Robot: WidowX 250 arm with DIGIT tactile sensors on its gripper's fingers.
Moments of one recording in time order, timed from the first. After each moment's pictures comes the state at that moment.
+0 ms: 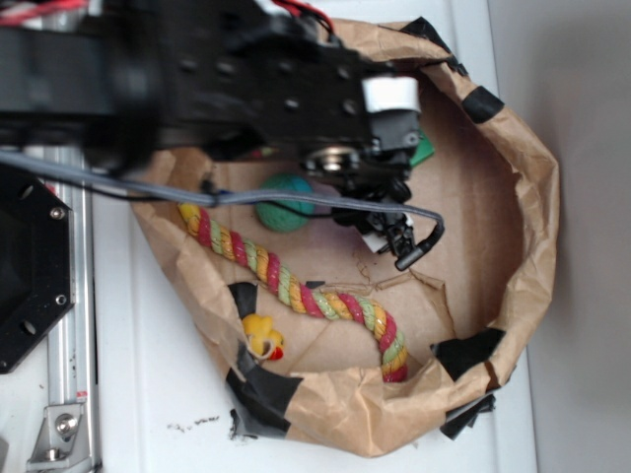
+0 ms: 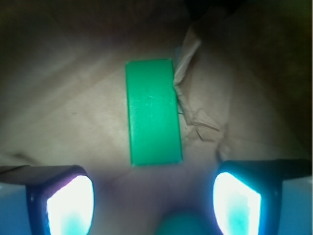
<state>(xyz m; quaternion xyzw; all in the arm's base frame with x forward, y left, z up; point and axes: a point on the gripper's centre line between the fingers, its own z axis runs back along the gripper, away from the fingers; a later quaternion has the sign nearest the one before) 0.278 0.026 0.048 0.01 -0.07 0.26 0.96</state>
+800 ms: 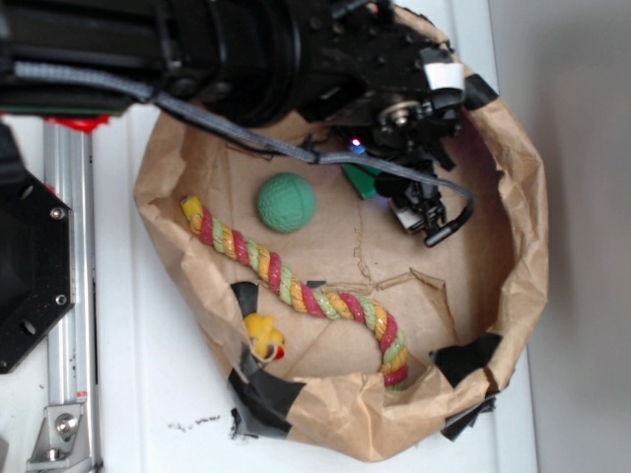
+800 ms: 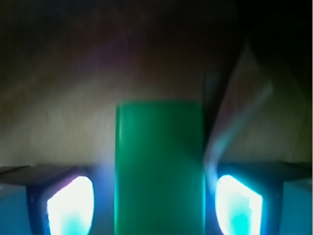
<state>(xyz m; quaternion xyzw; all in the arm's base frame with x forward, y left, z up) 0.320 0.046 0.023 -0.02 -0.10 0.23 0.97</state>
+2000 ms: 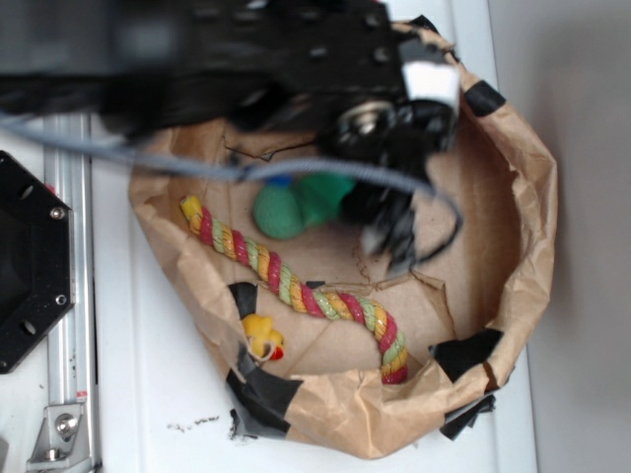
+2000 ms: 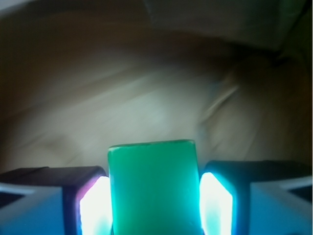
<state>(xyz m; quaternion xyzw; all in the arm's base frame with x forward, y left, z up) 0.282 0.000 0.103 -0.05 -0.09 0.11 0.99</state>
